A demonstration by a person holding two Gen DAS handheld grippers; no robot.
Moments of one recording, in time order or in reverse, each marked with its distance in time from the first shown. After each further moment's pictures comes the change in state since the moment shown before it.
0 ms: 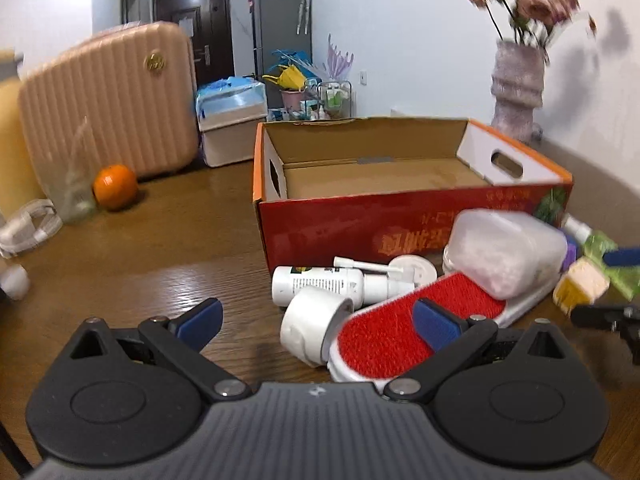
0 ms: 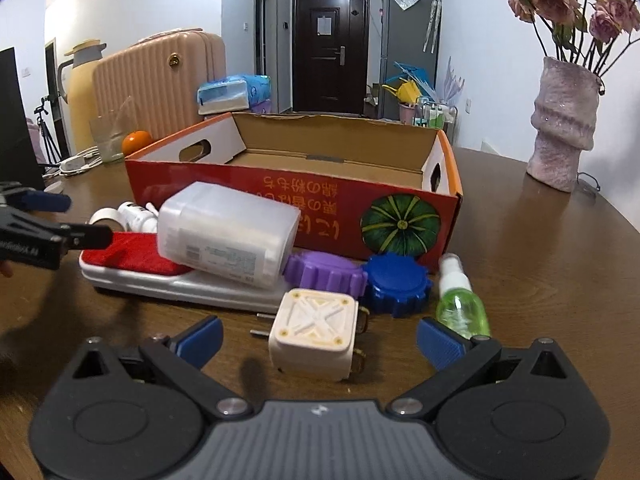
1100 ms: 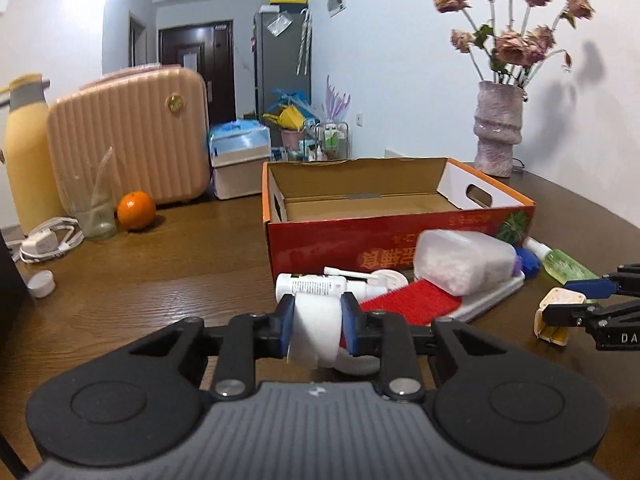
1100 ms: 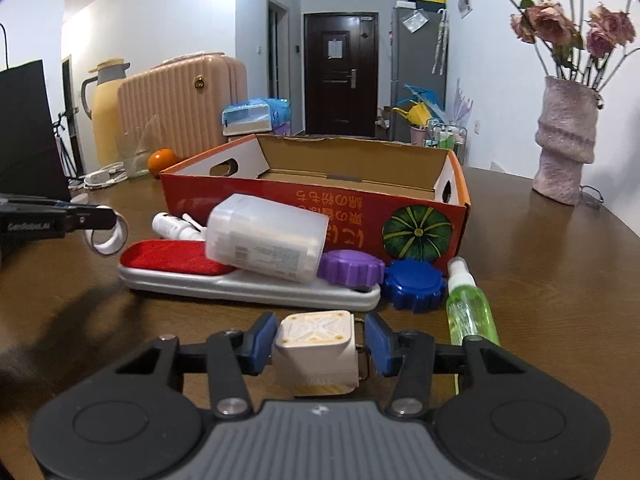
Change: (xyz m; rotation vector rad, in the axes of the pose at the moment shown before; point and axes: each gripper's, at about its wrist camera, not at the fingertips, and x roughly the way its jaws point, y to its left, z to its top) left arm -0.068 -0.012 -0.023 0.022 -0.126 0.013; right arm -0.036 0.019 -0.021 0.004 -0.073 0.005
